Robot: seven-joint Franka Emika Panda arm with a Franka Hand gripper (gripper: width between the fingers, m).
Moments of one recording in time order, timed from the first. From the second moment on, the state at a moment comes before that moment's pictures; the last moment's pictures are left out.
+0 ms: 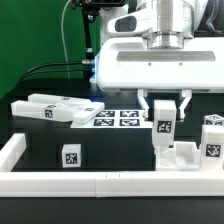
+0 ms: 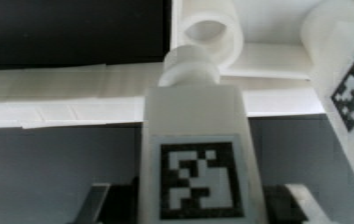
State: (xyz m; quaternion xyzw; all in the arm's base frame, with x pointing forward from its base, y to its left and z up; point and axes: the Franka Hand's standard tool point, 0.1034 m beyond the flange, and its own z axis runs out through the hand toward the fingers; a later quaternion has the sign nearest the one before) arm 0.601 0.041 0.099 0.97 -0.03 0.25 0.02
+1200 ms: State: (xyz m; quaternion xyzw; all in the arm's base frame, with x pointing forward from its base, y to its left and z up) arm 0.598 0.054 0.073 0.97 -0.02 0.26 0.02
